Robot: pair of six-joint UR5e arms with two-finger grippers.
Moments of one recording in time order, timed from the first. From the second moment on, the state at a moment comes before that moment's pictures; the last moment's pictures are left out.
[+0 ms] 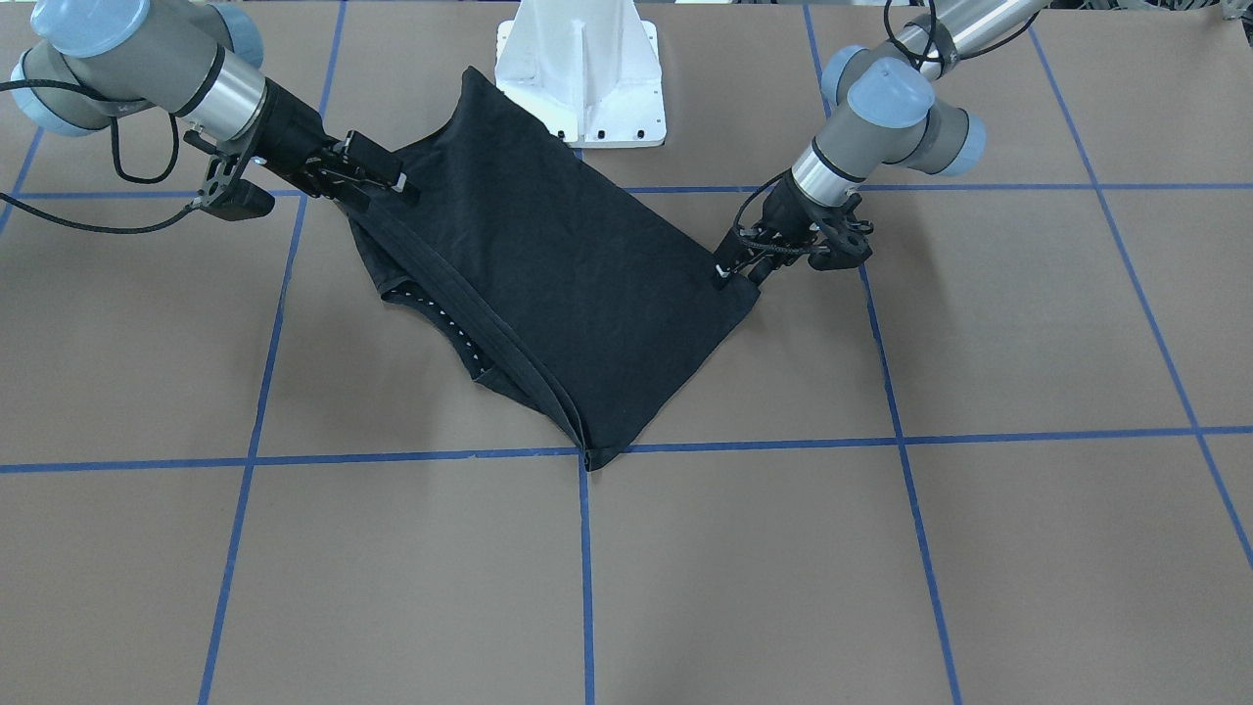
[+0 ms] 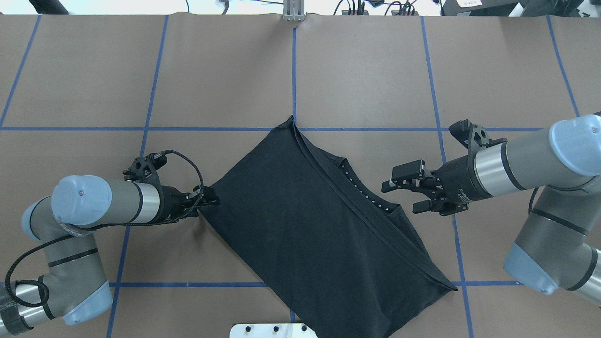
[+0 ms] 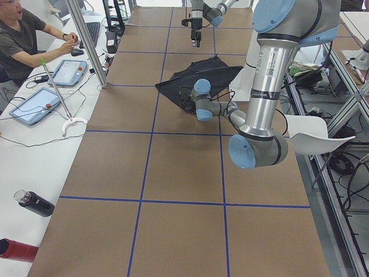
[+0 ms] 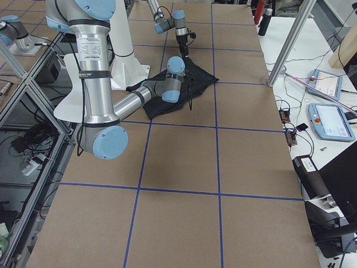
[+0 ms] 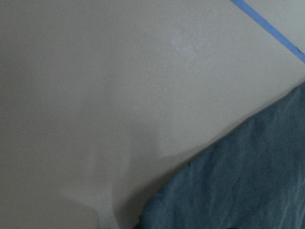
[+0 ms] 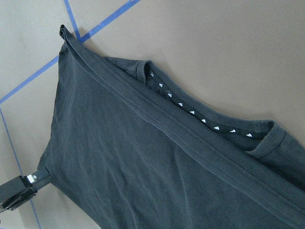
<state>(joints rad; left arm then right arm) -0.46 -1.79 -1.71 -2.44 -1.80 -1.74 0.66 -1.47 1.95 -0.73 2.21 1.75</state>
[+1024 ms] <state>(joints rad) -0.66 -1.85 -1.67 -2.35 -1.81 -1.56 0.67 -1.47 1.94 -0.73 2.20 1.75</state>
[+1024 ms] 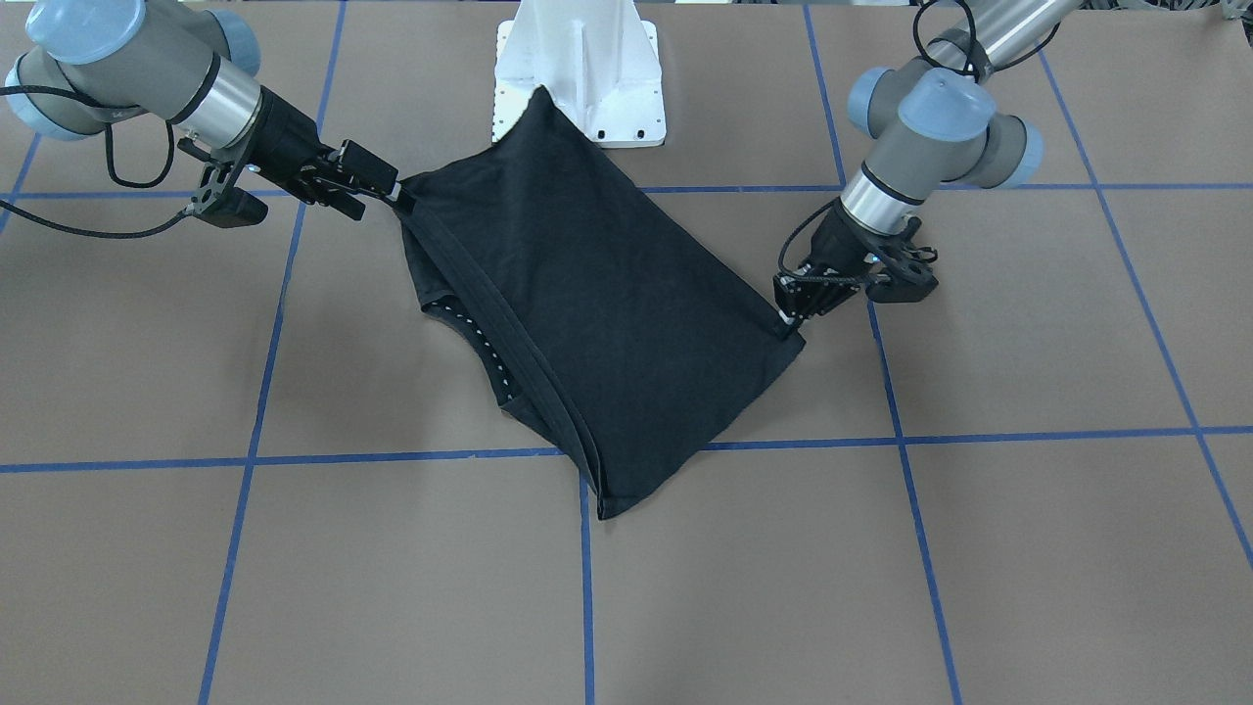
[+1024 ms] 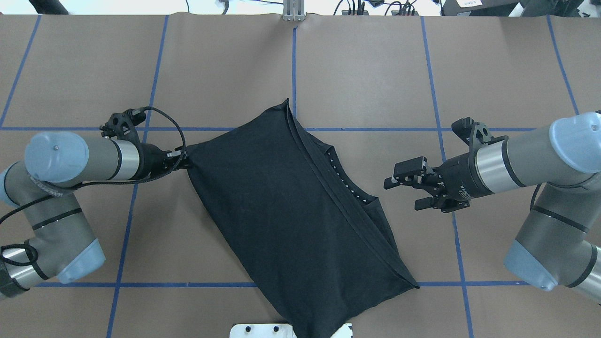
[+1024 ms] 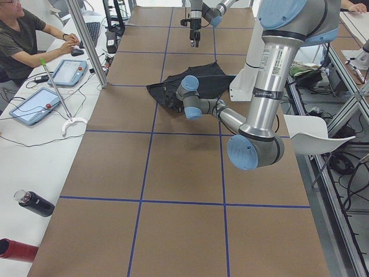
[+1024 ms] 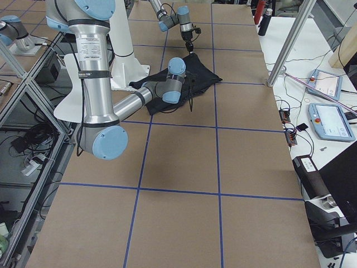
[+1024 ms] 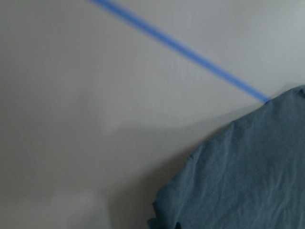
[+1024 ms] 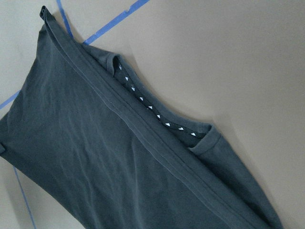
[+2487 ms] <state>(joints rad) -0.79 -2.32 -1.01 -2.54 -1.69 -1.50 0.68 -1.46 1.93 -0.73 2.14 1.75</state>
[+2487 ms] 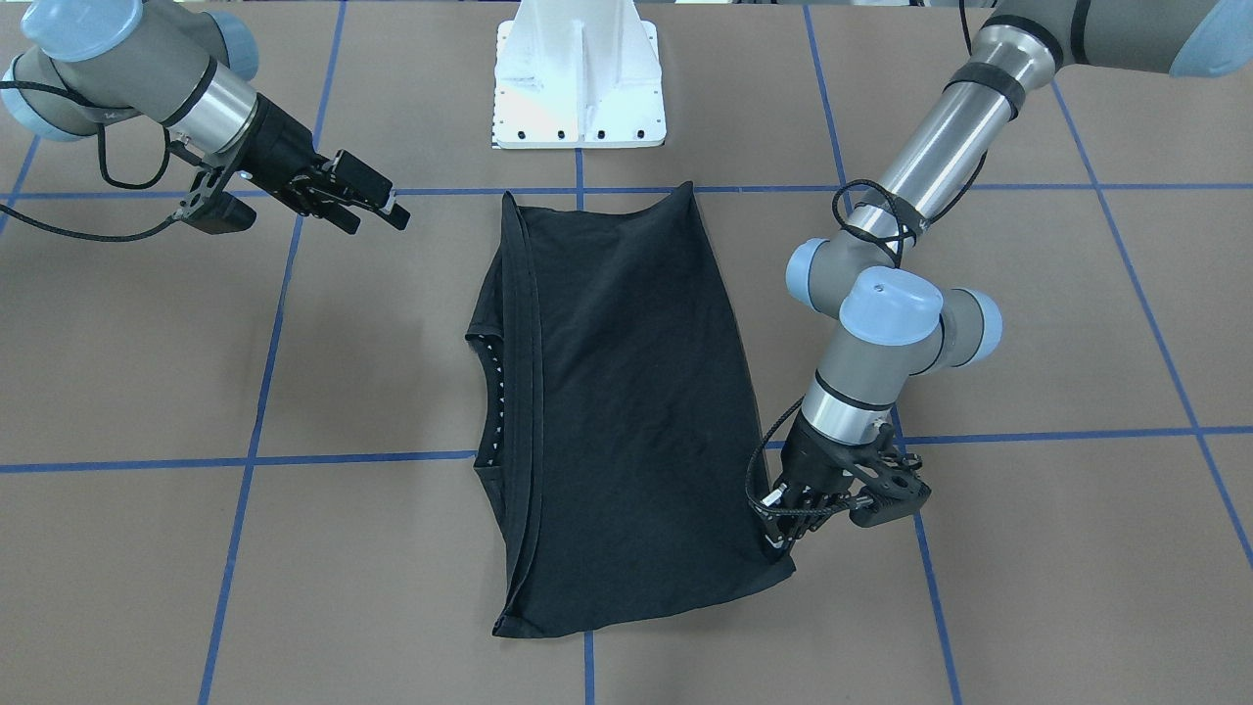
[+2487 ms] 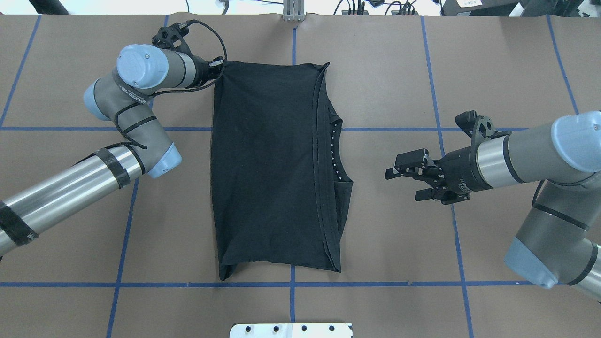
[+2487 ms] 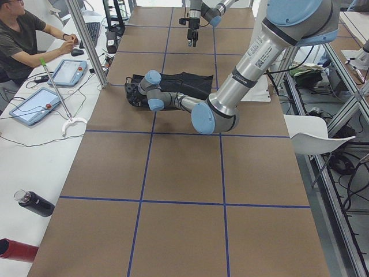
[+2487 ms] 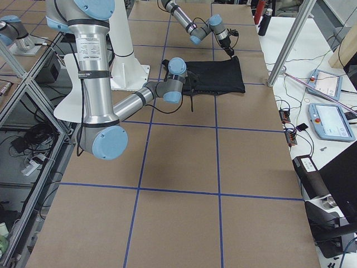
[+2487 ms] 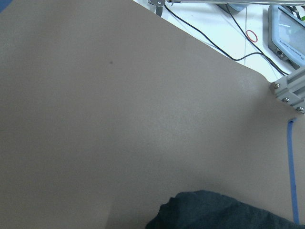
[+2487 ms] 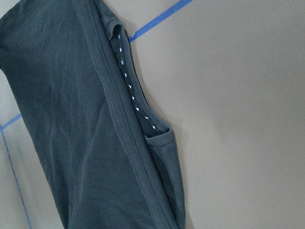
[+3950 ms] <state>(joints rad) -0.93 -2.07 -1.29 -2.56 -1.91 -1.22 0.49 -1.18 1.93 -1.32 1.89 1.18</state>
